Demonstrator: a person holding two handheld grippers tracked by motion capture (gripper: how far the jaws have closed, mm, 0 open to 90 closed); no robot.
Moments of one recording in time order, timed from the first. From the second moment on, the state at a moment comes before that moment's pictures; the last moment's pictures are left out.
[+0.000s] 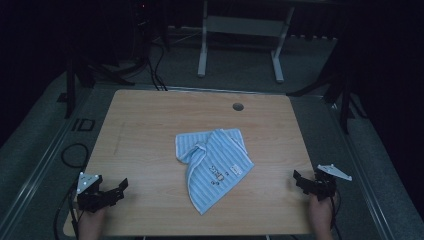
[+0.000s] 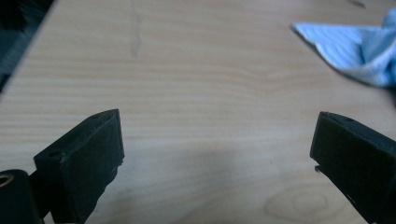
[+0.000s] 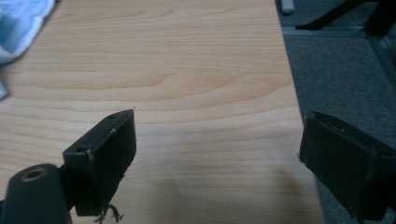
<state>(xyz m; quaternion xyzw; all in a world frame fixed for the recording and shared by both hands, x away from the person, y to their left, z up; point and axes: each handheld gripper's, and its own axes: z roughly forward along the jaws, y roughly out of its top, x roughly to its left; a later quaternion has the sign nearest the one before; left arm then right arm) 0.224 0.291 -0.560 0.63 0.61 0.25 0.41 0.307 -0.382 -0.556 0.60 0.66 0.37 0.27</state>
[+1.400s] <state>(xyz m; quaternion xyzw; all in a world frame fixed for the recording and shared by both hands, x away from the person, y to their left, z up) 0.284 0.188 -0.516 0.82 0.52 0.08 0.21 0.373 -0.294 -0.518 0.42 0.86 0.26 0.05</state>
